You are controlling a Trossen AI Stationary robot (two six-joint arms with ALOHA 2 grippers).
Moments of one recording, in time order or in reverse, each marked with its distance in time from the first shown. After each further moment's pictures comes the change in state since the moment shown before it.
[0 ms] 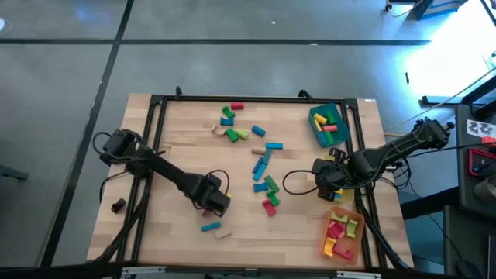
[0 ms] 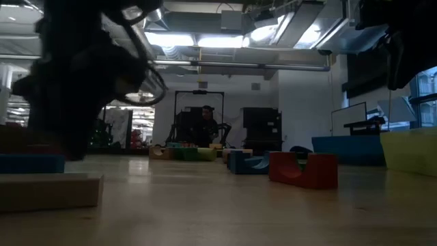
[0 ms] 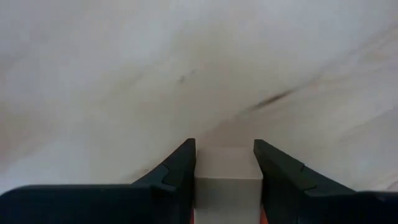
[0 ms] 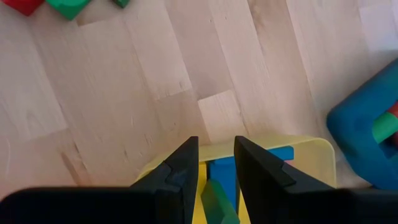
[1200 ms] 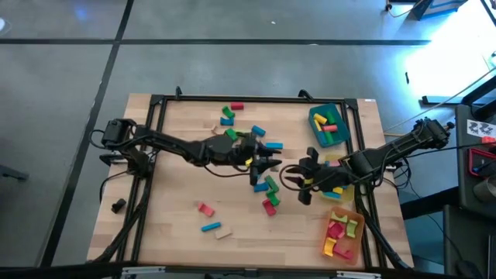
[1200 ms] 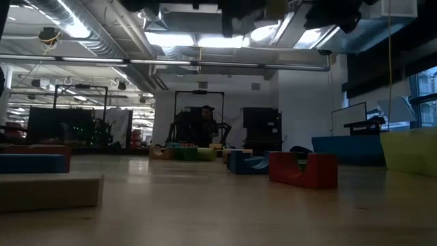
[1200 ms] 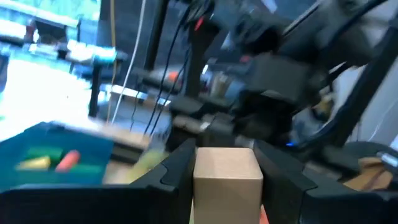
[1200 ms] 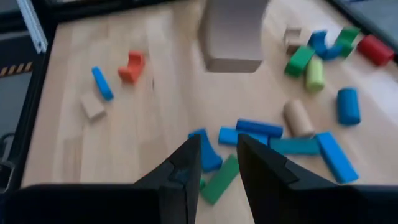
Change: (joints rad) left arm 0.324 -0.082 0.002 1.465 -0.039 1.146; right arm 0.000 0.000 0.000 0.712 0.211 -0.239
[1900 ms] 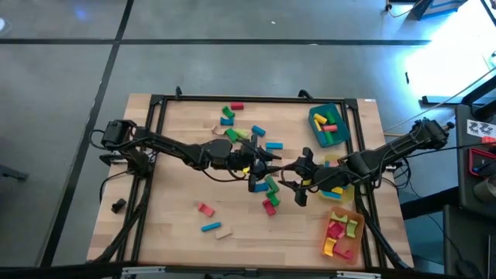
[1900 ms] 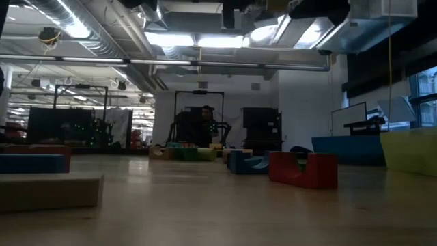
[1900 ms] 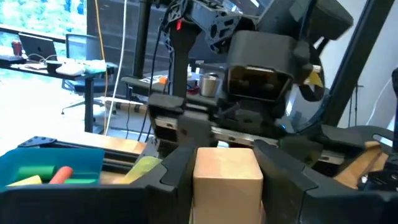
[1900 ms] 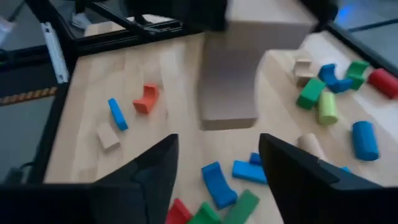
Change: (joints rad) left arm -0.037 0.000 0.000 0.014 0.001 0.093; right arm 0.000 0.022 0.000 0.157 0.019 -0.060
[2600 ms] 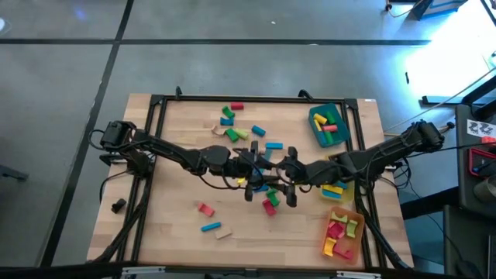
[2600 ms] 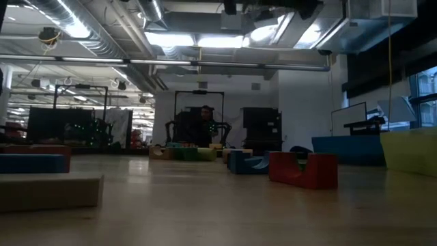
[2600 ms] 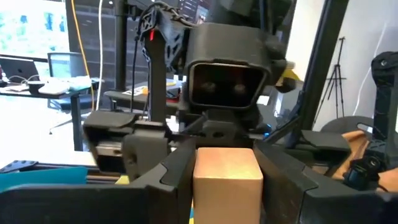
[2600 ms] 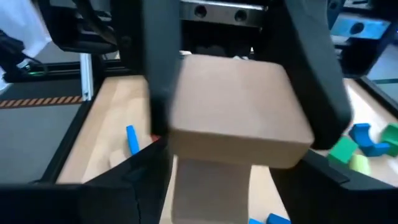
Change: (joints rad) left arm -0.056 0.000 0.000 0.034 0.001 0.085; right arm -0.072 0.092 0.000 0.279 -0.140 -0.229
